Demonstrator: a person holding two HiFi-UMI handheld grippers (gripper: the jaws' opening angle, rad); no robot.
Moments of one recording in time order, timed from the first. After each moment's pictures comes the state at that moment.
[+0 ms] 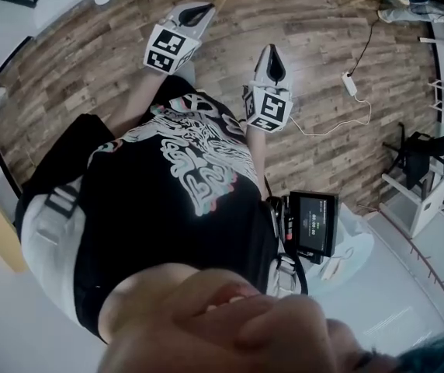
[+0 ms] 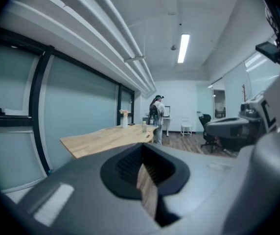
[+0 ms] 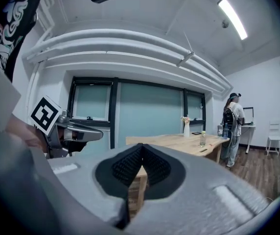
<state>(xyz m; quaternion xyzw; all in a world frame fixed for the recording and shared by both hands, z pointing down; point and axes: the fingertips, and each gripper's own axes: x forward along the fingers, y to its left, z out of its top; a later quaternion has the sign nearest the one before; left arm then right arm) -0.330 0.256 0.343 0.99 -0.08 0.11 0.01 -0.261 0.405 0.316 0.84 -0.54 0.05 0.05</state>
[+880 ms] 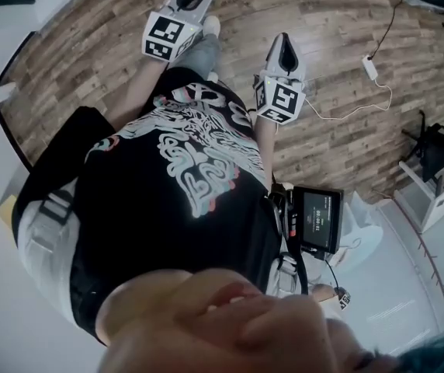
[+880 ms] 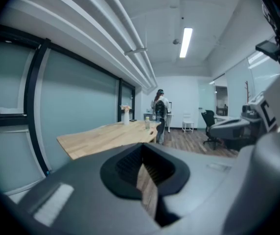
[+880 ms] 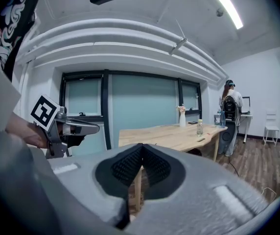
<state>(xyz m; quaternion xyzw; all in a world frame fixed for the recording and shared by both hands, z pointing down) -0.232 0.197 0.379 0.99 -0.07 0.14 0.01 -0.154 0.367 0.366 0.85 -0.51 0.11 0.05</state>
